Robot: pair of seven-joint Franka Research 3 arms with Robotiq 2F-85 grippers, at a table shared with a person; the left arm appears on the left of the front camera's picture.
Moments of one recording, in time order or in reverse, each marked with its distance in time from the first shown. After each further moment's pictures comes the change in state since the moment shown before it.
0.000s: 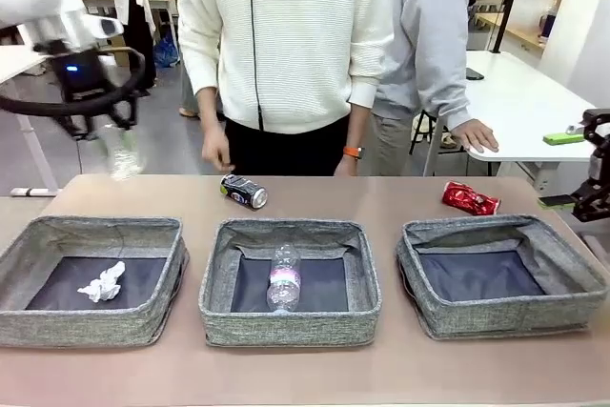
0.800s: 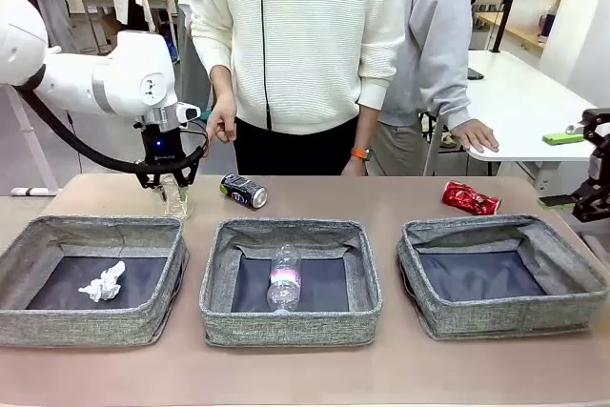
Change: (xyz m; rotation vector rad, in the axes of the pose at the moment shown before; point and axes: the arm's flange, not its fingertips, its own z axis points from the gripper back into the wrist) left arm 0.125 -0.076 -0.191 0.204 -0.006 -0.183; right arm 0.000 0.000 0.000 0.000 0.000 0.000
